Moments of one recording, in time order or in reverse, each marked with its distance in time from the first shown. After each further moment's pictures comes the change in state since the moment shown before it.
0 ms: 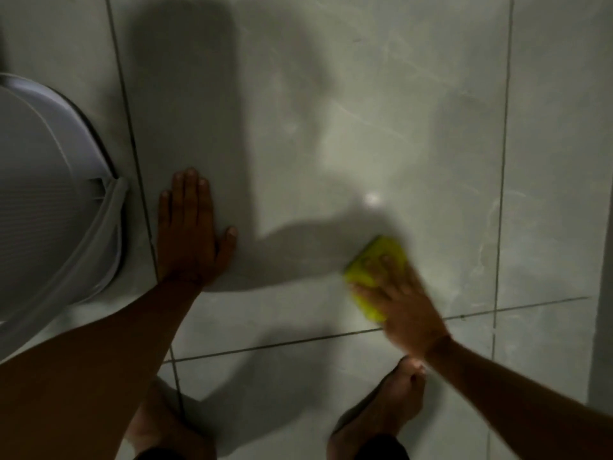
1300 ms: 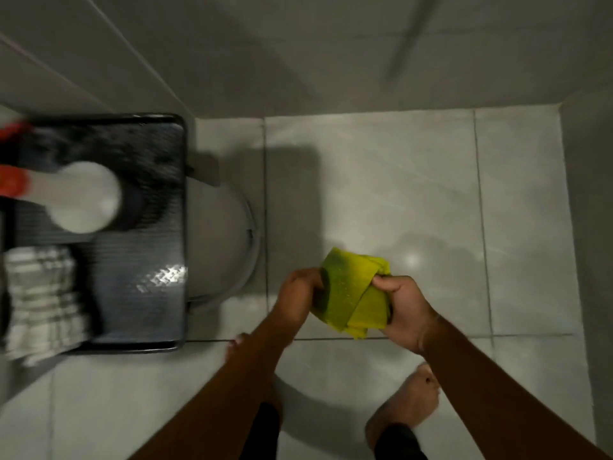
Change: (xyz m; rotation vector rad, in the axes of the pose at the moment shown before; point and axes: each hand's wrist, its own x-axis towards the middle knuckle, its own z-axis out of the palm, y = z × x) left_hand -0.051 0.088 -0.318 -1.422 -0.472 -0.891; right_hand 0.034 -0.140 -0.316 2.262 -0.159 0.764
